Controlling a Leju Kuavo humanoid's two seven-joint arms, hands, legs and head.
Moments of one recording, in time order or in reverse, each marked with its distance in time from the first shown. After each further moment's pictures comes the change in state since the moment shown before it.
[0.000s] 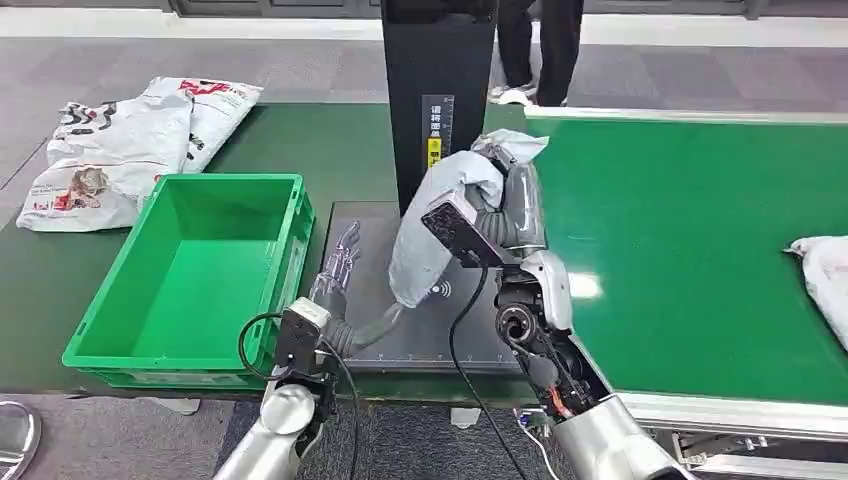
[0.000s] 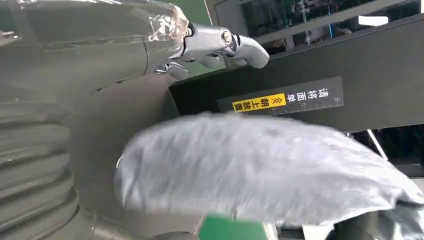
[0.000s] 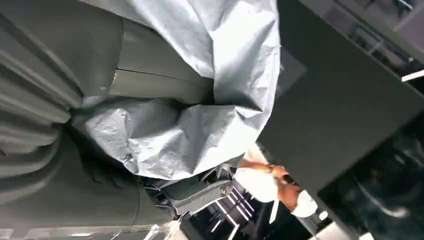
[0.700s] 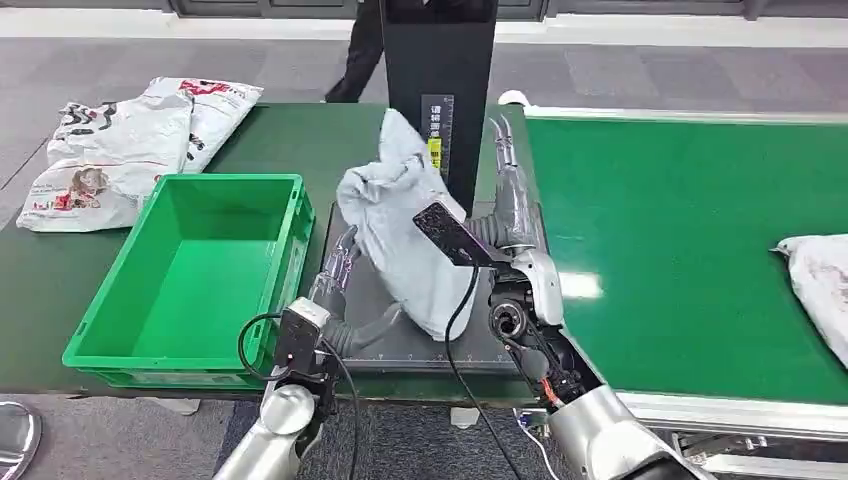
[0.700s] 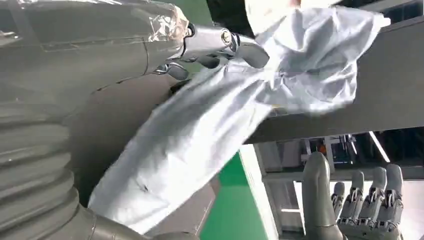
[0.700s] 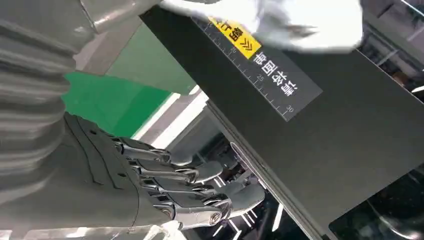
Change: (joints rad) left arm 0.002 0.001 0.000 0.000 0.002 0.005 0.003; right arm -0.046 0.011 0.018 0.127 -0.020 -0.035 -0.017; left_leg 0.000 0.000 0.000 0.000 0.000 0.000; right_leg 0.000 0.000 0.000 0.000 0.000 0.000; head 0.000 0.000
